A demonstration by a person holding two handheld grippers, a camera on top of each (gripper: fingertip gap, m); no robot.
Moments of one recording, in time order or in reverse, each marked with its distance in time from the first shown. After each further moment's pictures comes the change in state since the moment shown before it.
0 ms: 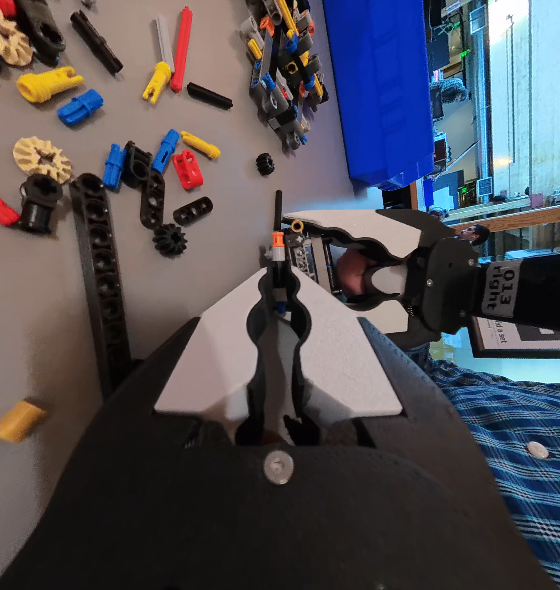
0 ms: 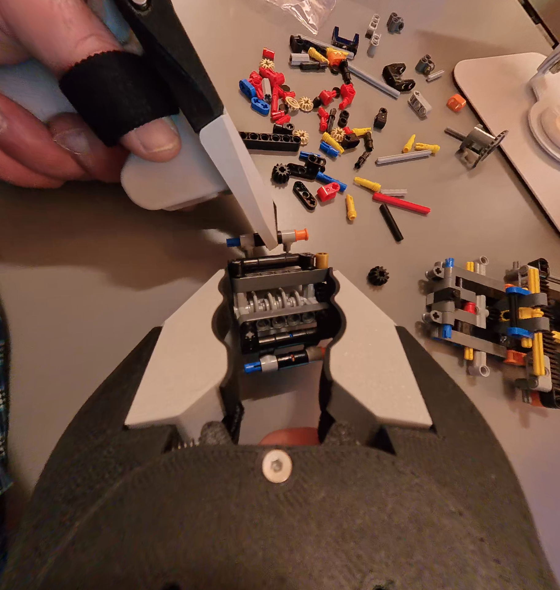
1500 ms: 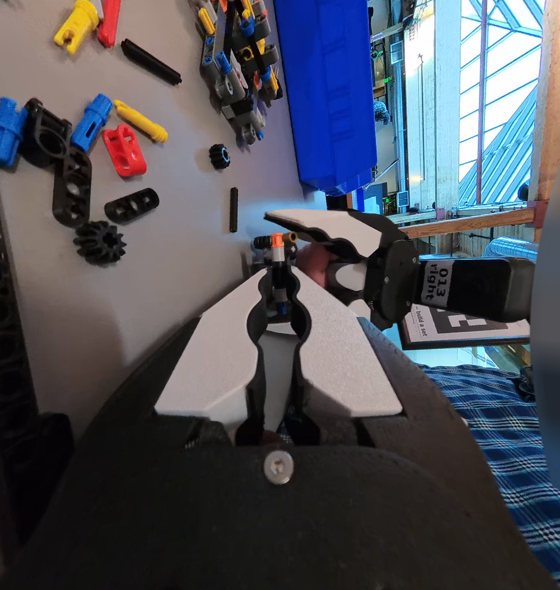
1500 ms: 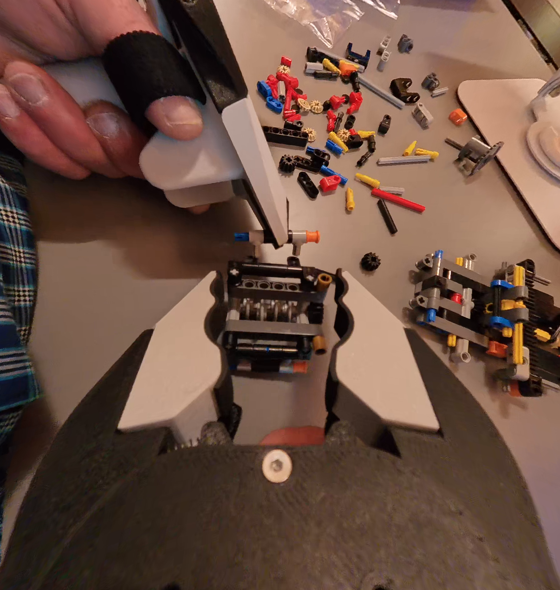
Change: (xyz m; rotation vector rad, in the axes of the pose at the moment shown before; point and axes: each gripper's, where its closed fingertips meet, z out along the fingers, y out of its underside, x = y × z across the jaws) left arm 0.026 0.002 0.013 -0.004 0.197 -0.116; right arm 0.002 0.008 -0.020 0.049 -0.063 -0.056
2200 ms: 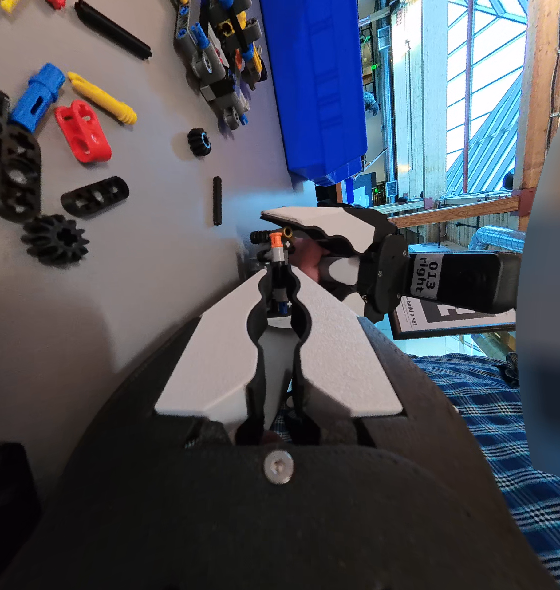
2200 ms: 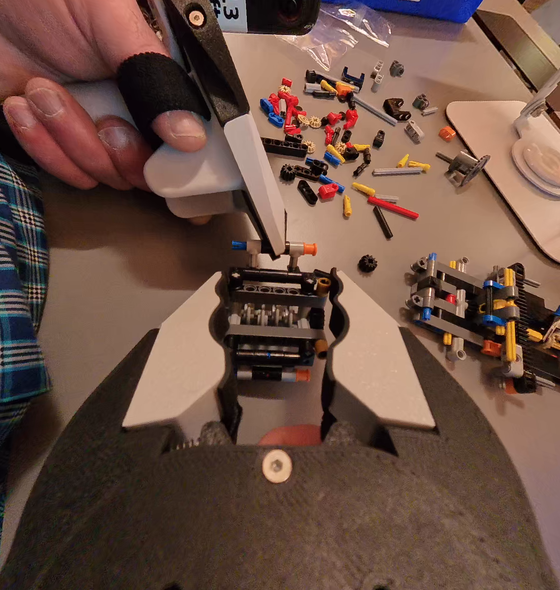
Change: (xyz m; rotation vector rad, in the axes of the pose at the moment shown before) left arm 0.007 0.007 0.006 -0.032 0.041 0.001; right arm -0.001 -0.003 -0.006 0.056 0.004 -0.008
